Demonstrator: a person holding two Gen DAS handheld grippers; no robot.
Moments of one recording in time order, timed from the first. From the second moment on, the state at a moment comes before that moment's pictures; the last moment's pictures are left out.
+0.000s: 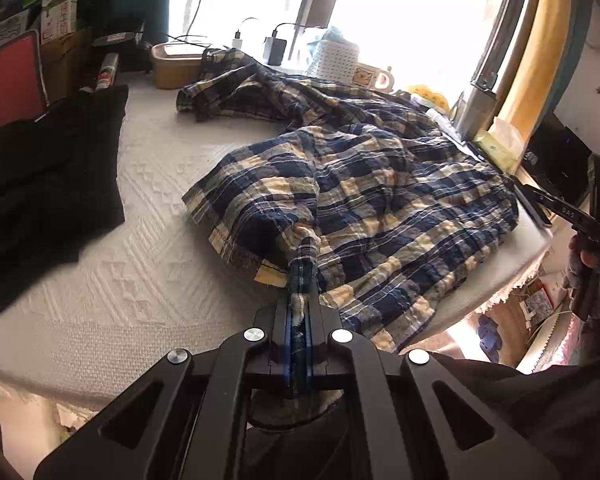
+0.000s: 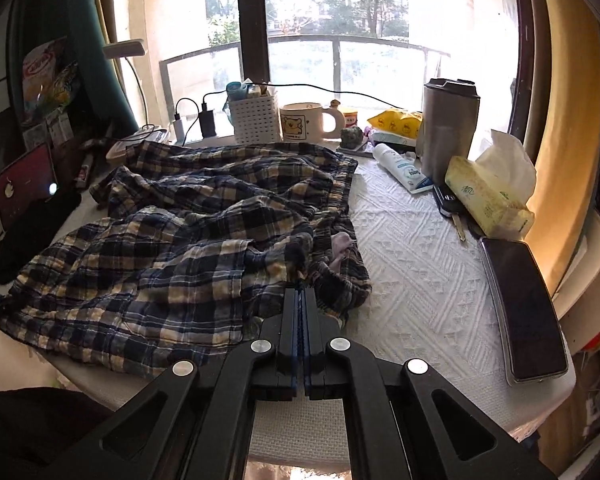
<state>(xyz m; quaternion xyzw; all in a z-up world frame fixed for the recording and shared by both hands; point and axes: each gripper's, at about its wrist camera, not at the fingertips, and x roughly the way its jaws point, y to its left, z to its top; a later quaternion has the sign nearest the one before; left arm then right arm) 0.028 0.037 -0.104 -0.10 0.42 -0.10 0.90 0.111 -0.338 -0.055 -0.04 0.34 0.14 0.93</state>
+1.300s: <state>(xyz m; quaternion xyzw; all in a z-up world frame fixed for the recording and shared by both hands) -0.004 0.004 -0.118 -0.02 0.44 -0.08 0.89 0.155 -0.356 -0.094 -0.01 0.36 0.16 0.92</state>
